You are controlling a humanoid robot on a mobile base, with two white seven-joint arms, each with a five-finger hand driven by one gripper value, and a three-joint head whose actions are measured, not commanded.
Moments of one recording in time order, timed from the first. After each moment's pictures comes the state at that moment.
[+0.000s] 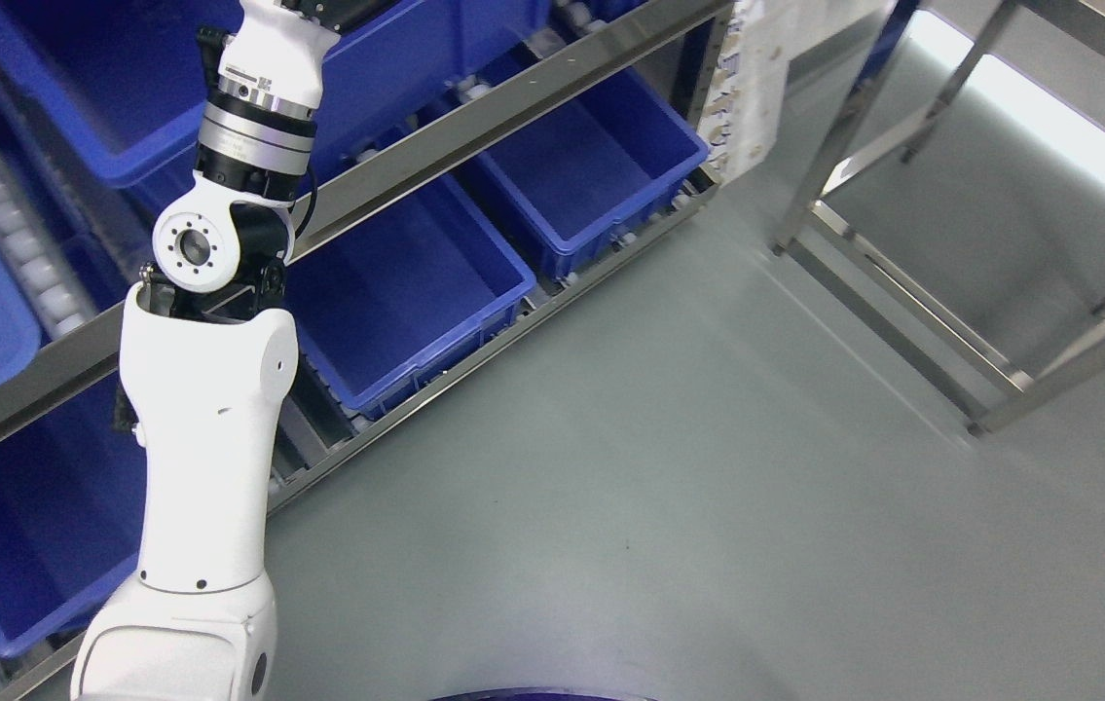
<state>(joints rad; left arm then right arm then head) -0.63 0.00 -0.06 -1.64 0.14 -0.21 -0.28 0.00 0.00 0.00 0.00 0.00 0.04 0.03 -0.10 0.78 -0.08</state>
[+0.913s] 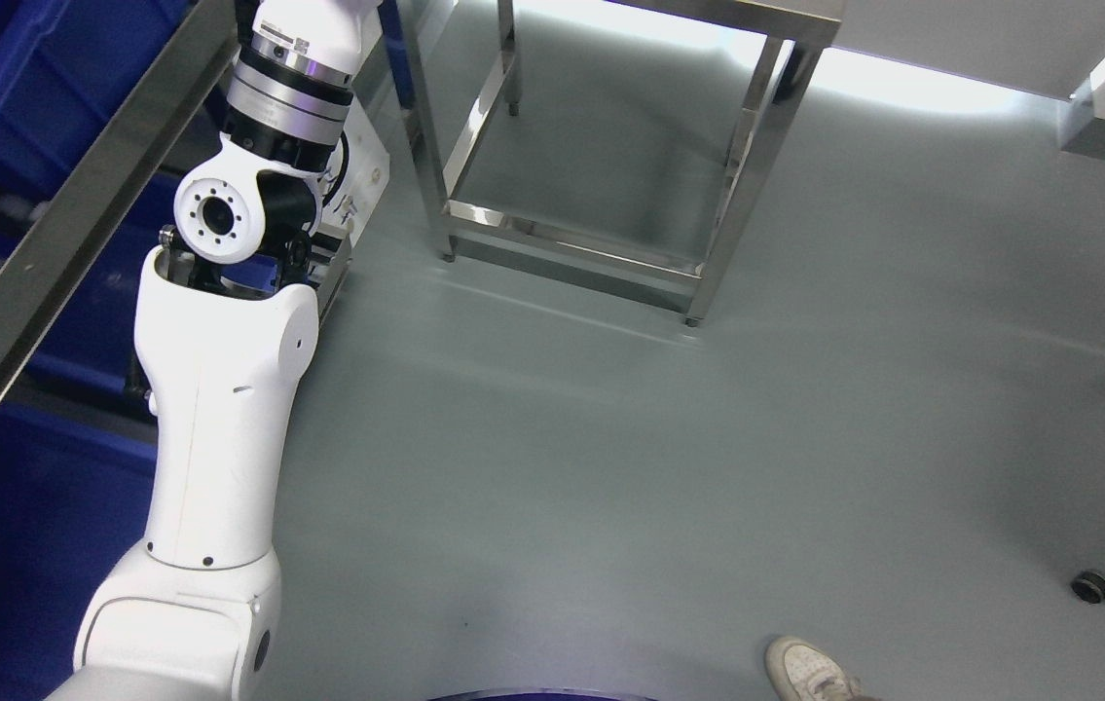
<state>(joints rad) -0.68 0.00 -0.14 -1.65 0.16 -0.20 -0.27 0.00 0.00 0.00 0.00 0.00 0.04 0.03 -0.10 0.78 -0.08</state>
